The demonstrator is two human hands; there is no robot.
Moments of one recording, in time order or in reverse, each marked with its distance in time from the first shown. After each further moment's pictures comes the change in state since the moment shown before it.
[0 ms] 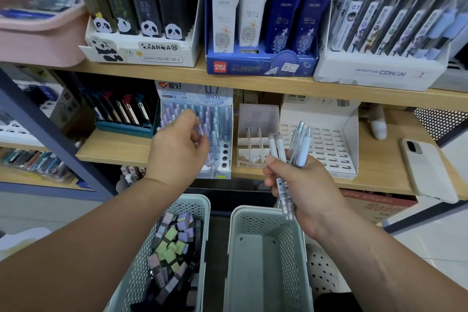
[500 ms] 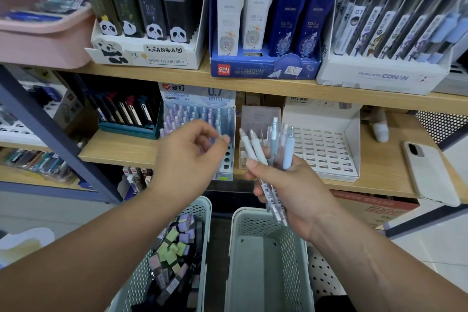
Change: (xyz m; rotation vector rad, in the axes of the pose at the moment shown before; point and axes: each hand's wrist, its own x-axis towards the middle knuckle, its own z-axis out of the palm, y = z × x) left_hand -0.013 0.035 -0.022 -0.366 -0.160 -0.247; right_hand -0.009 -0.007 0.014 -0.015 -0.248 -0.022
